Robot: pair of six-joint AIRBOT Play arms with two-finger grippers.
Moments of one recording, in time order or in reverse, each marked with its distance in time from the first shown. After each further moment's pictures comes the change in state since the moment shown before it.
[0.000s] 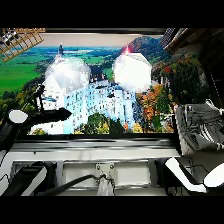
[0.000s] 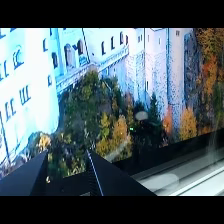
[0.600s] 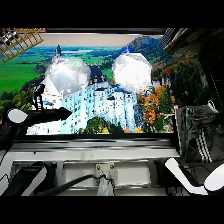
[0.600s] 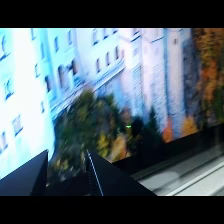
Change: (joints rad) left arm 0.000 0.000 0.018 -0.034 -0.003 0.072; right arm 0.101 0.001 0.066 0.342 -0.142 0.034
